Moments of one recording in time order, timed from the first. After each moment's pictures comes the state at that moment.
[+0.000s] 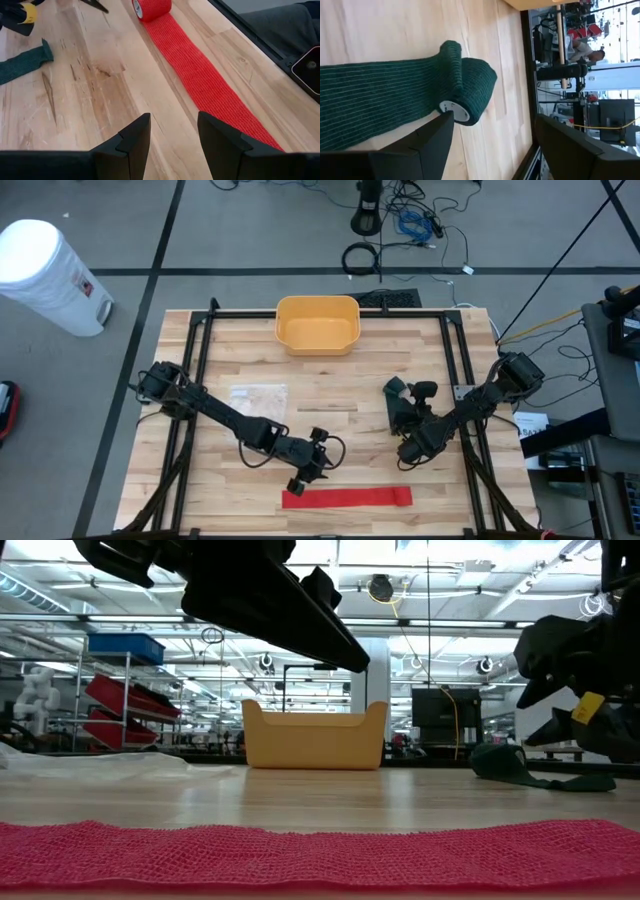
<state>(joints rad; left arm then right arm) -0.40 1.83 1.09 0.09 -0.02 0.12 0.56 1.64 0.70 -1.09 0.98 0.88</state>
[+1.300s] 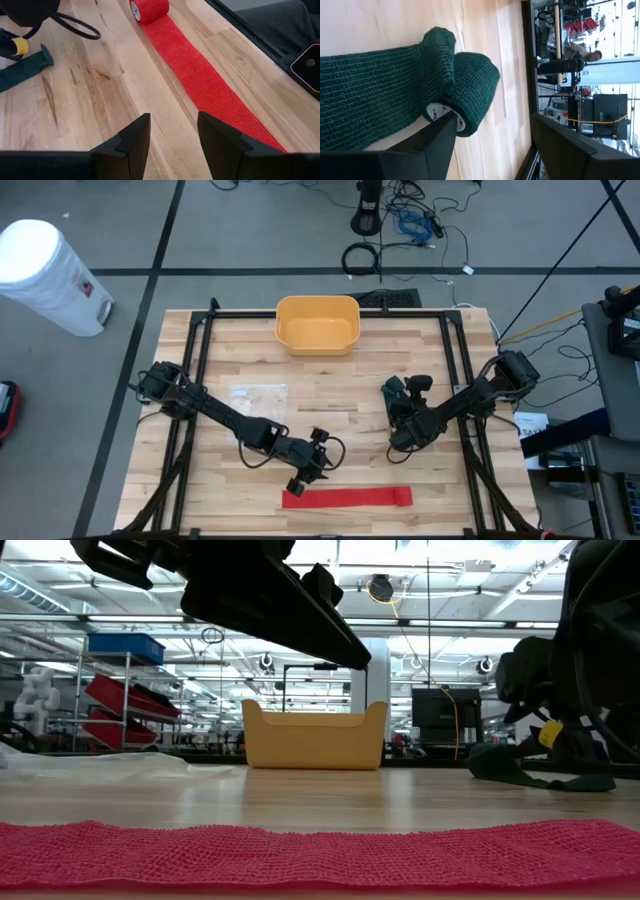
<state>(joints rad) -0.41 1.83 1.09 0.10 -0.02 0.15 0.42 1.67 0.64 -0.89 1.02 0.68</state>
